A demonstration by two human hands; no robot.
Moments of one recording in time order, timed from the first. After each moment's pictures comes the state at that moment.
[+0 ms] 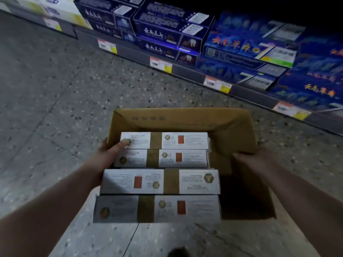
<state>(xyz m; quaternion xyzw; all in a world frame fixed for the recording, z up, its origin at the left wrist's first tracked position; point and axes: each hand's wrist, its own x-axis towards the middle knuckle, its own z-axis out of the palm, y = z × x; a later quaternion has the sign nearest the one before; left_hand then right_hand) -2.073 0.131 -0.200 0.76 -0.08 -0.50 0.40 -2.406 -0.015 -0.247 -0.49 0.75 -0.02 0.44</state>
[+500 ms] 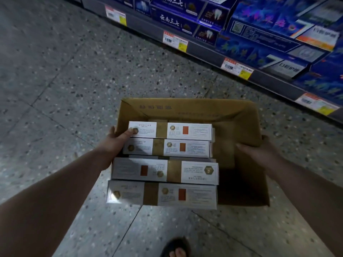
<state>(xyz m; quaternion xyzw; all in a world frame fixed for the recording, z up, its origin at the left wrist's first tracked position) -2.053 0.144 -0.269 0.80 -0.06 -0.49 0.35 -2.388 -0.013 -0.285 -0.48 0.75 0.00 0.45</state>
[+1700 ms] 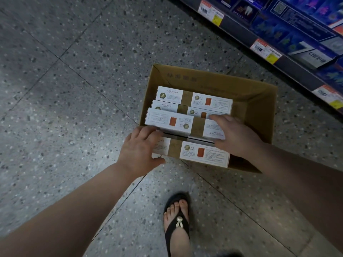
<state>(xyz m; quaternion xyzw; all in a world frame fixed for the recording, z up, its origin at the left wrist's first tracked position) -2.128 0.253 -0.207 0.81 -0.53 -0.24 0.03 -2.310 0.062 -0.197 -0.86 0.35 0.21 0.30</state>
